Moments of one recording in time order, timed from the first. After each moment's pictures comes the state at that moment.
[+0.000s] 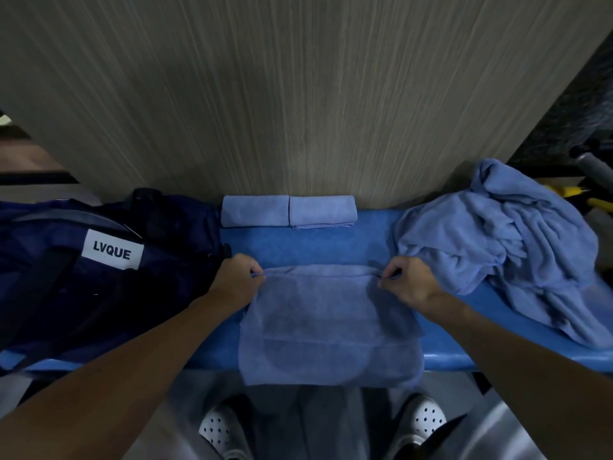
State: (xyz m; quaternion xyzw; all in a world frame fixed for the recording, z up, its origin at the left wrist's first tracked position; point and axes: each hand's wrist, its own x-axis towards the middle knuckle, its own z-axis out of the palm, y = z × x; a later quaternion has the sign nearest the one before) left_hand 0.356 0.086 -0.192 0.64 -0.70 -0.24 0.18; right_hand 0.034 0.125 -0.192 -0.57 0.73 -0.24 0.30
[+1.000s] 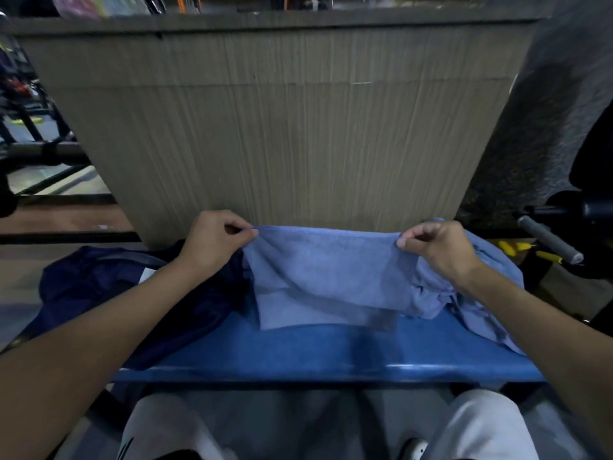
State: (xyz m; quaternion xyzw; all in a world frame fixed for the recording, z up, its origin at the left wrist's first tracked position) left_hand 0.383 0.152 0.014 0.51 -0.72 -0.19 0.43; right_hand 0.019 0.204 0.005 -0.59 0.60 -0.48 0.25
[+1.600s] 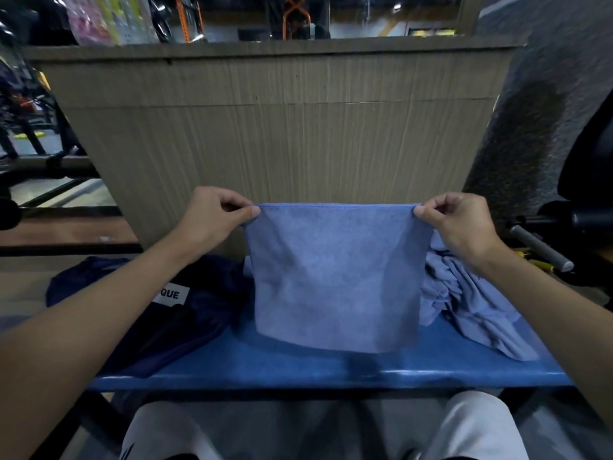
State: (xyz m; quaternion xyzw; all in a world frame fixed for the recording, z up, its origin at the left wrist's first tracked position) left_hand 0.371 0.170 0.079 0.48 -0.71 -0.21 0.47; right_hand 0.008 0.209 0.059 -0.56 0.59 -0.56 0.17
